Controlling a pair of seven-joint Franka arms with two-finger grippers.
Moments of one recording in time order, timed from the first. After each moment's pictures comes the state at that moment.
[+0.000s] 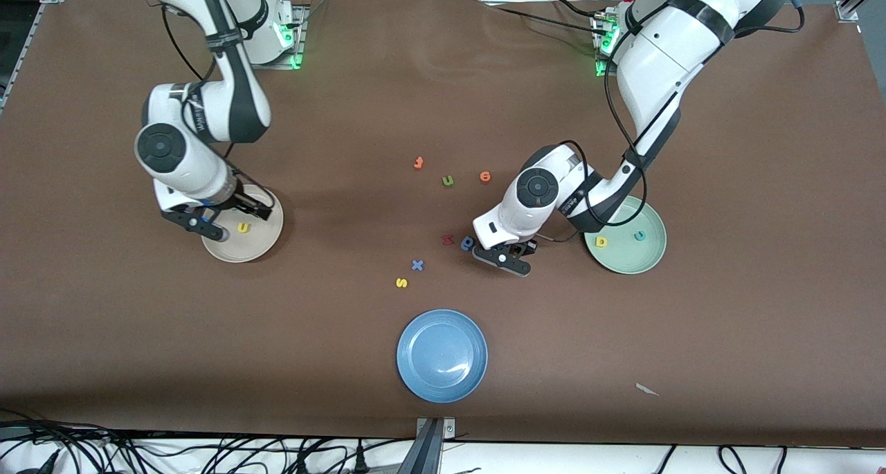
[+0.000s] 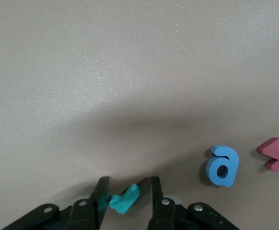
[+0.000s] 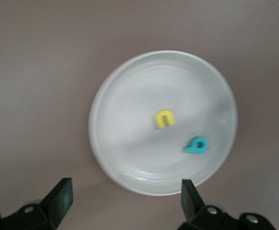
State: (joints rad) left arm -0.18 0.83 -0.45 -1.63 0.39 2.41 -0.42; right arm 0.79 0.31 -0.56 -2.06 0.10 2.25 0.58
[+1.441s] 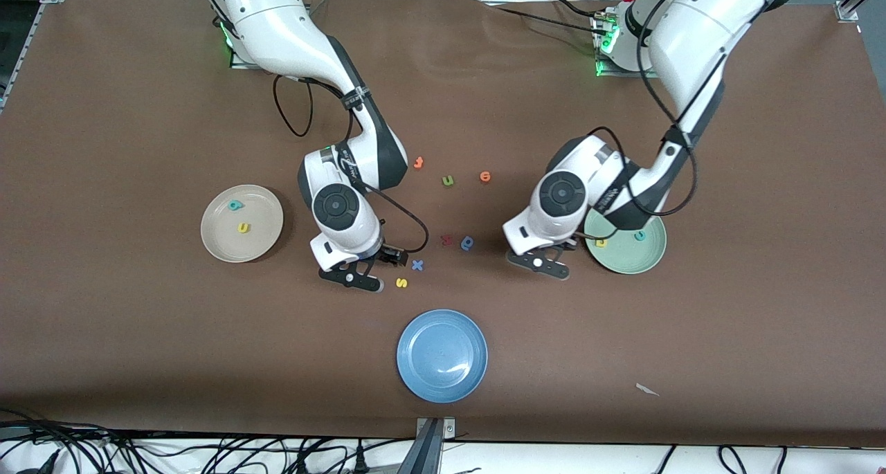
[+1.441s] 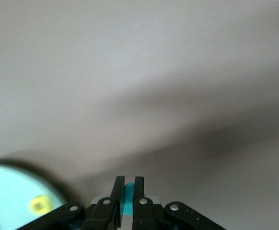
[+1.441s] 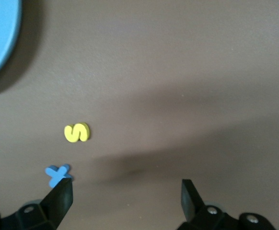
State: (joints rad) left arm -0.08 0.69 -0.44 -1.60 0.39 2.03 -0.32; right arm 0.78 0.86 -0.34 -1.33 0.34 2.15 0.61
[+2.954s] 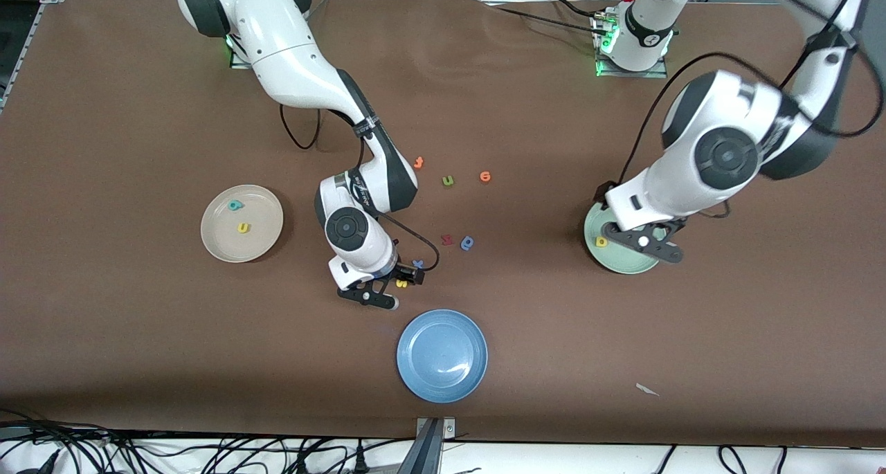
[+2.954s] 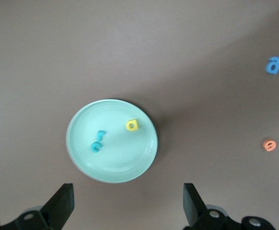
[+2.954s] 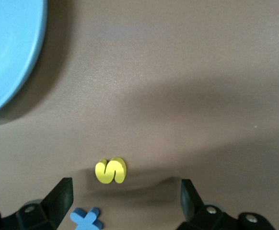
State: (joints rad) left arm 0.15 0.36 -0.51 -1.54 0.19 1.69 -0.01; right arm 0.71 1.04 -0.26 -1.14 0.37 2.23 0.61
